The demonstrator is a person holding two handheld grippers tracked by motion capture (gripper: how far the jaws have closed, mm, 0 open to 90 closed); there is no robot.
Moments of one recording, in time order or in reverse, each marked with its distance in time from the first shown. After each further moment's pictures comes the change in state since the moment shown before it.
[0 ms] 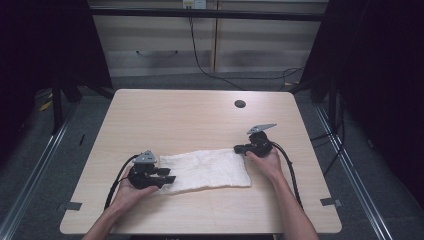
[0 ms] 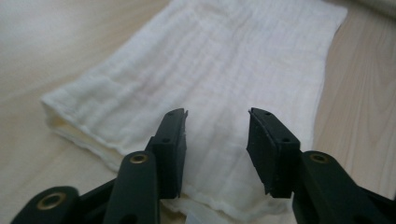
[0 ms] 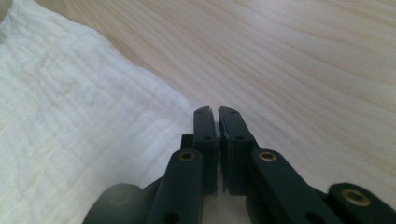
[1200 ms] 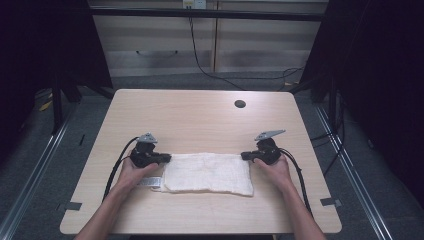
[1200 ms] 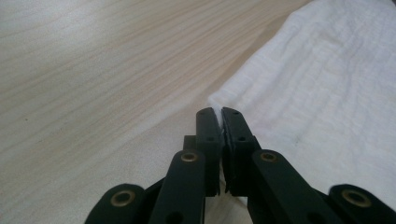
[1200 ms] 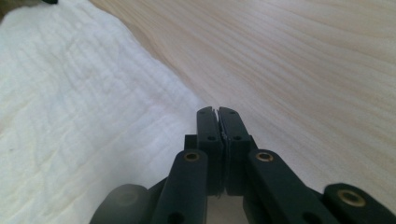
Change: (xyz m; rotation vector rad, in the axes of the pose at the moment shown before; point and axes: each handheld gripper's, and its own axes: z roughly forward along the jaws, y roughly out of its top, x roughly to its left) left arm 0.056 0.019 0.027 0.058 0.049 -0.025; right arm 0.009 -0.020 -0.027 0.021 -0.006 0.009
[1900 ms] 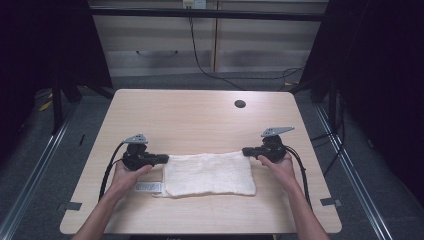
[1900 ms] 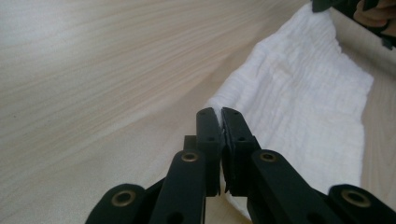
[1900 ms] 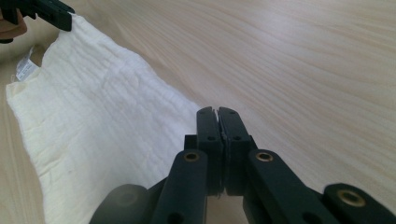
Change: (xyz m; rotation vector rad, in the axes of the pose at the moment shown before) left arm -0.011 -0.003 -0.032 -0.118 -0.084 -0.061; right arm 0.008 0.011 -0.027 -0.100 0.052 -0.013
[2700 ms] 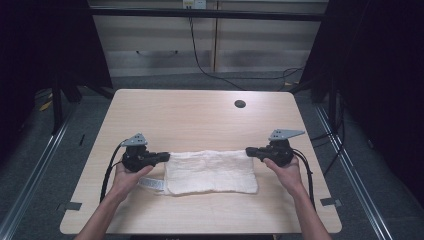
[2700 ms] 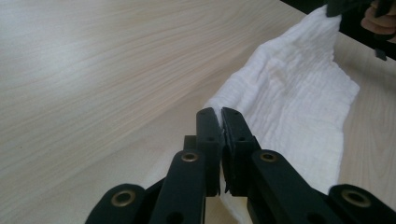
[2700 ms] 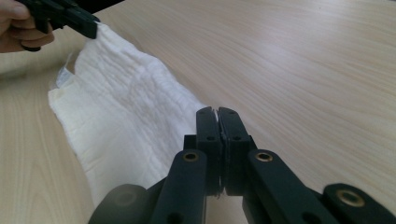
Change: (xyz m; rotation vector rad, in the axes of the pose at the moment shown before) left arm -0.016 0.005 -0.004 -0.056 0.038 0.060; right arm 0.020 0.000 -0.029 -0.099 0.004 -0.075
